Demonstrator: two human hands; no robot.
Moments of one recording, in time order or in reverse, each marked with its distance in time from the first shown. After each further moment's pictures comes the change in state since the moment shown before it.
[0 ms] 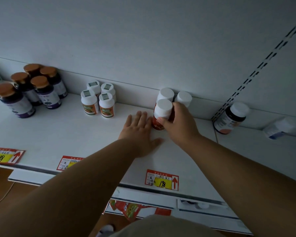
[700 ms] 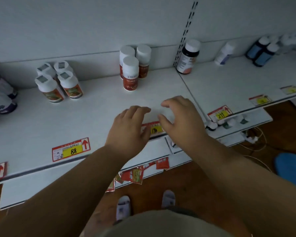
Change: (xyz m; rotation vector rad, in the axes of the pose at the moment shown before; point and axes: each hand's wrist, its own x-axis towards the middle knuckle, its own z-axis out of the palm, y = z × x) left_hand -0.123 0.016 -0.015 -0.431 0.273 0.448; right_hand -0.172 -0.040 -0.021 -0.250 0.201 0.142
